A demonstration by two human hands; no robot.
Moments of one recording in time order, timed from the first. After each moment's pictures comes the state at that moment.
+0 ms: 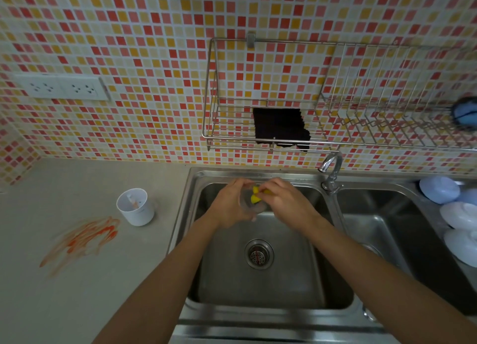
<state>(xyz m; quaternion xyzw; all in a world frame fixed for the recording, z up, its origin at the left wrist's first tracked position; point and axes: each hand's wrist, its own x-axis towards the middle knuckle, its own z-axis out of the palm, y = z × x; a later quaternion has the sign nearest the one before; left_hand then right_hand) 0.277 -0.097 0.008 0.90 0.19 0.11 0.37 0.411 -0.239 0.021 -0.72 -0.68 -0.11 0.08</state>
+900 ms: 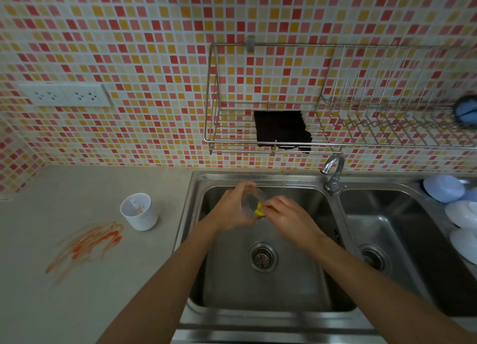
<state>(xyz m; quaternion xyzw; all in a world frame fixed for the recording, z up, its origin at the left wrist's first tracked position) 0.275 -0.094 0.008 0.89 0.18 0.08 0.41 0.396 -0.256 -0.007 -0.71 -0.68 -0.11 0.12</state>
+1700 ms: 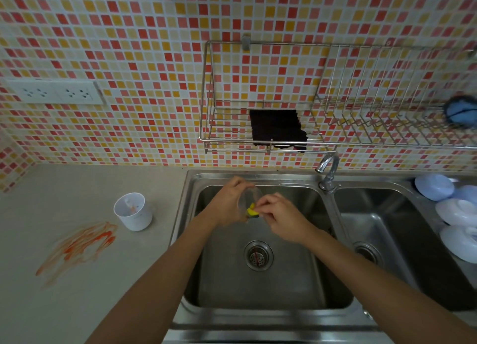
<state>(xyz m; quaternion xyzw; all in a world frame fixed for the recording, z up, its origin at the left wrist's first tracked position) 0.280 -0.090 0.015 0.95 0.13 0.08 0.28 0.395 -0.248 0.004 -0.75 -0.63 0.04 0.20</state>
